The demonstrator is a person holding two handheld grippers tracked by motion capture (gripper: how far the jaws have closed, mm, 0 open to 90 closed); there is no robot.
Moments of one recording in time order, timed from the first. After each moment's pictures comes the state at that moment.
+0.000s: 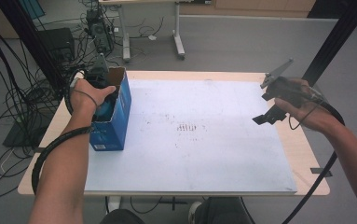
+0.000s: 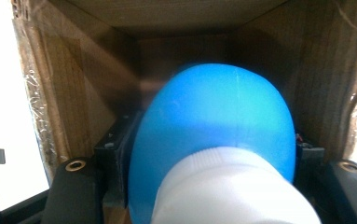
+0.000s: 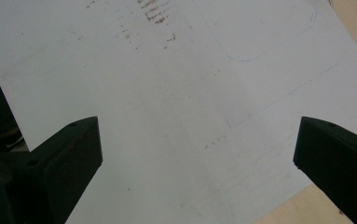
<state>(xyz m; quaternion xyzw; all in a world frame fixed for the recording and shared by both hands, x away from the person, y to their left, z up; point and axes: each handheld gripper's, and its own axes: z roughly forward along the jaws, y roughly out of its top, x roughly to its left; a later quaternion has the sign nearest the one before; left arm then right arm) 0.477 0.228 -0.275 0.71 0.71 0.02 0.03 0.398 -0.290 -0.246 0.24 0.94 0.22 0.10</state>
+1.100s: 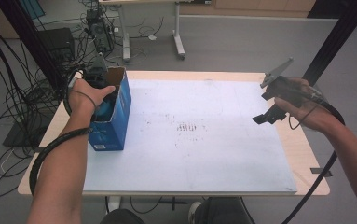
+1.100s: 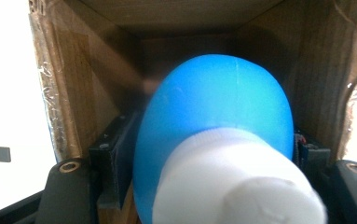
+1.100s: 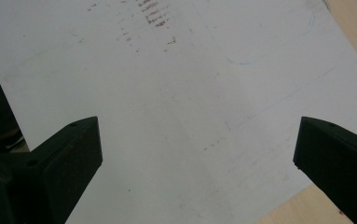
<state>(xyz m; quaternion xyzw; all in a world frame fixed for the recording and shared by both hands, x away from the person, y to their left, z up) 0.473 0.228 -0.271 0.71 0.71 0.03 0.03 0.397 -0.289 -0.242 0.24 0.94 0.23 0.10</state>
